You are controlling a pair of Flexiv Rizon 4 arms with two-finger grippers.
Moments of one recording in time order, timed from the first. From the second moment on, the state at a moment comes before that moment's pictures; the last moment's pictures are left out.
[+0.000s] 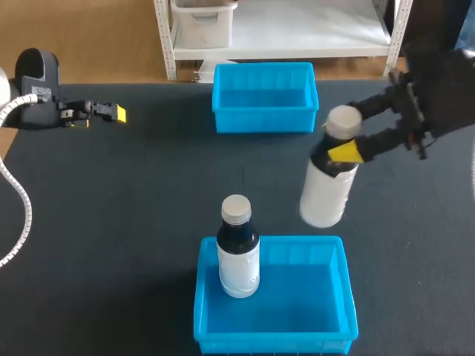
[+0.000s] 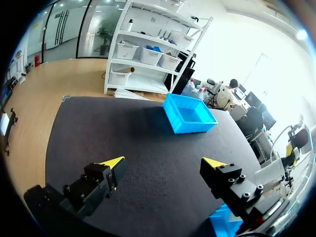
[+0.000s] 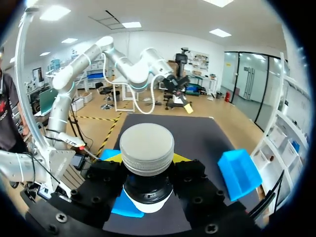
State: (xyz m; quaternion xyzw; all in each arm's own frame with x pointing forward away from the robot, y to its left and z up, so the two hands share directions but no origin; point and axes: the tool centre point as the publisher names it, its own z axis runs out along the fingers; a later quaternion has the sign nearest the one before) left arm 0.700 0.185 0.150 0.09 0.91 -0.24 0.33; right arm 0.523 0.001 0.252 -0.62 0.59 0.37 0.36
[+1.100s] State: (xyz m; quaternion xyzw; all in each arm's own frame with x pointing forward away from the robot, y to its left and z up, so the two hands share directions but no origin) left arm 0.700 0.185 0.150 0.09 0.91 -0.24 0.33; right arm 0.467 0.037 0.201 -0.69 0.53 0.41 0.28
